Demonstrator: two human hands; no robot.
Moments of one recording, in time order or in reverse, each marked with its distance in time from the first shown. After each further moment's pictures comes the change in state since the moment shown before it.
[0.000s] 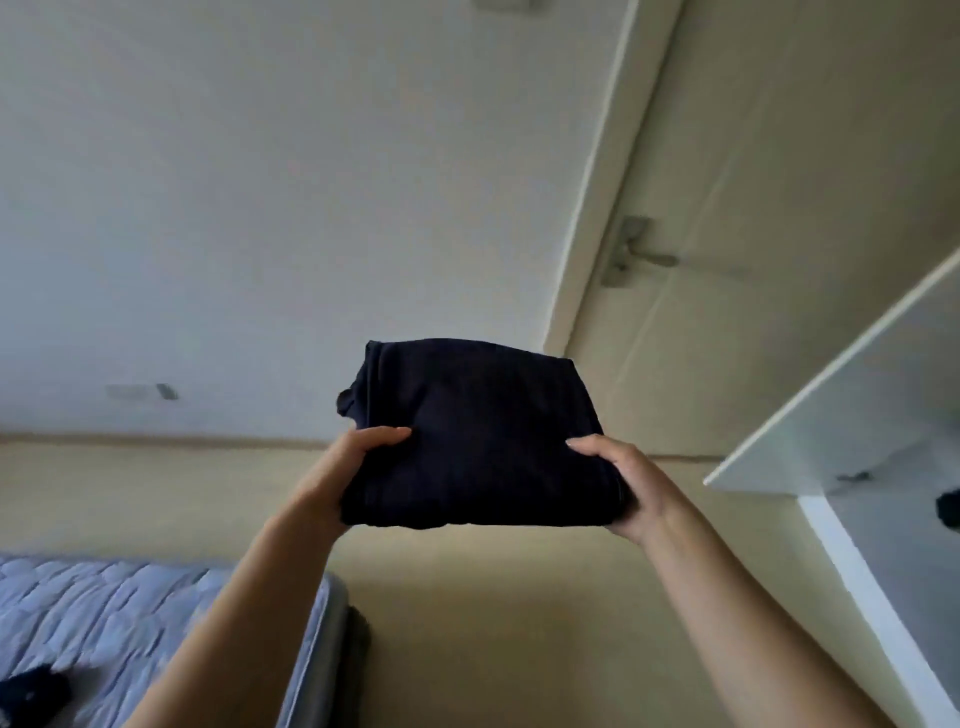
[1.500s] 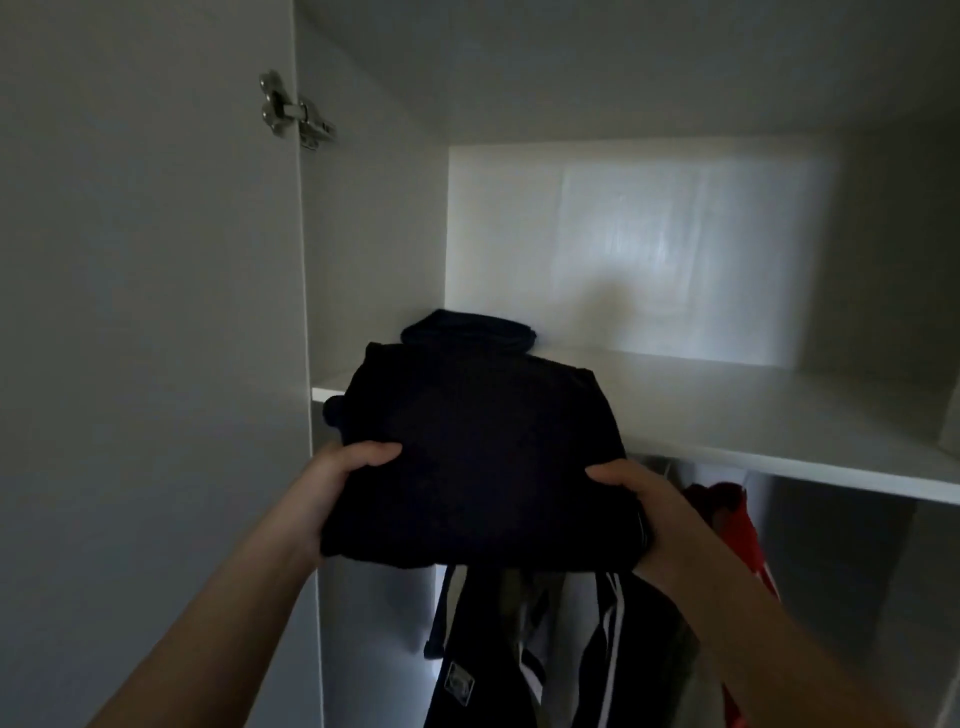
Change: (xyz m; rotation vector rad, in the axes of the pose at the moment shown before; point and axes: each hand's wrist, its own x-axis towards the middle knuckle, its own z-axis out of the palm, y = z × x) left_hand 0.210 -0.071 1.177 0.338 -1.352 0.029; right_hand -0.356 -0.469 -0.772 0.239 0.927 -1.030
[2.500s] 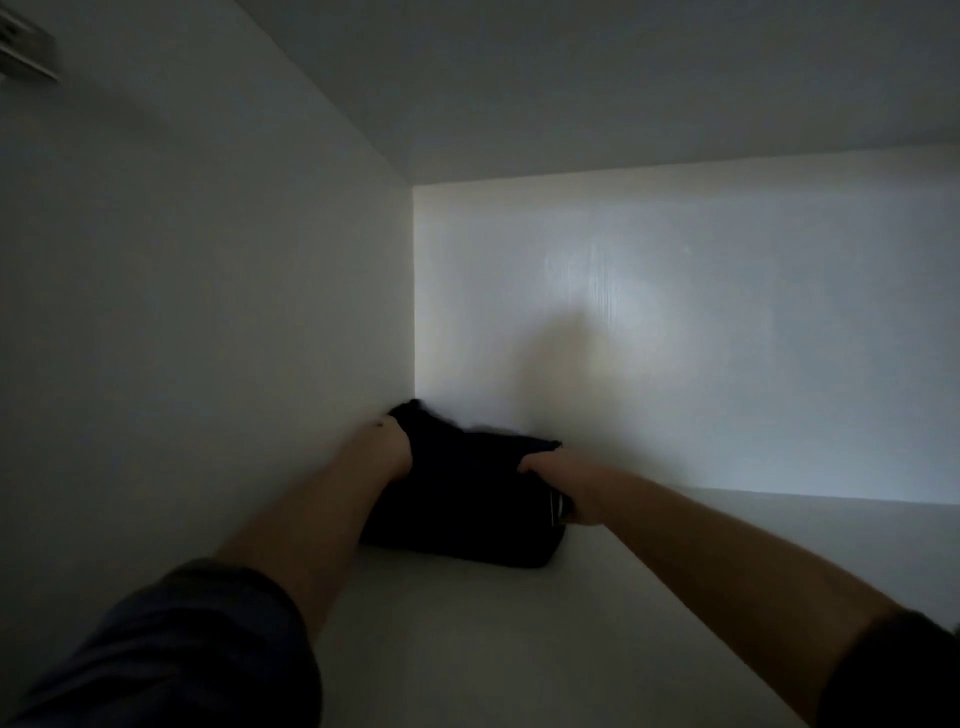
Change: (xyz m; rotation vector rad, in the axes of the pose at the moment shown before) left_hand 0.574 0.077 -0.010 1.427 0.363 -0.049; right_hand 0.500 -0.098 -0.038 -0.544 0.342 0.130
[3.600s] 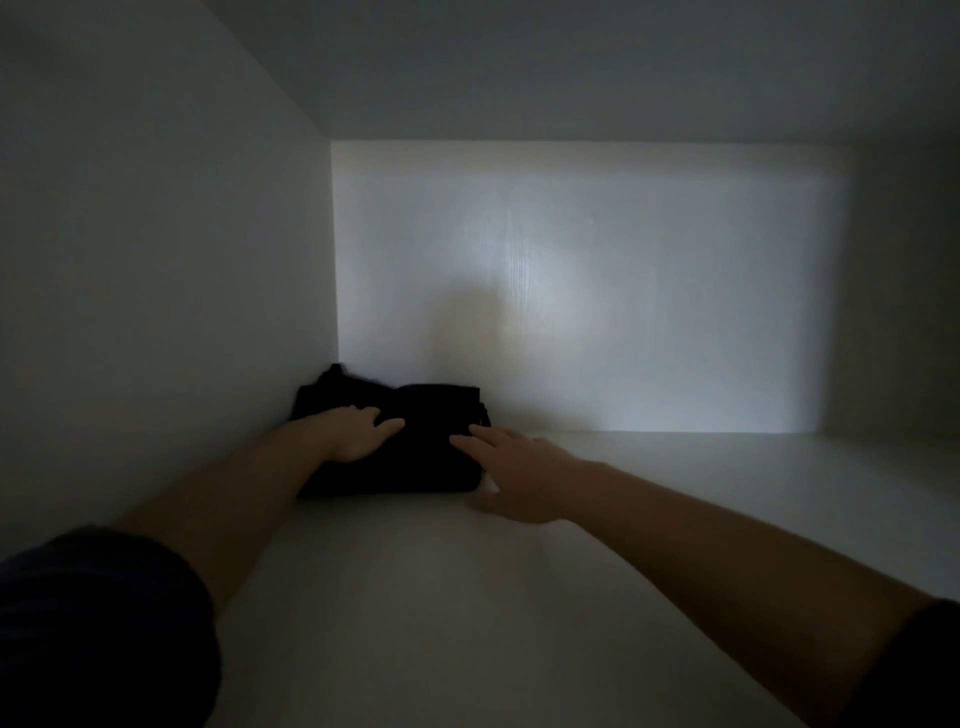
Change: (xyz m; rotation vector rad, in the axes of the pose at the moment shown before) left_hand -0.034 -0.001 0.021 0.339 -0.220 0.493; right_hand -0.092 0.030 -0.024 -1.484 -0.001 -0.501
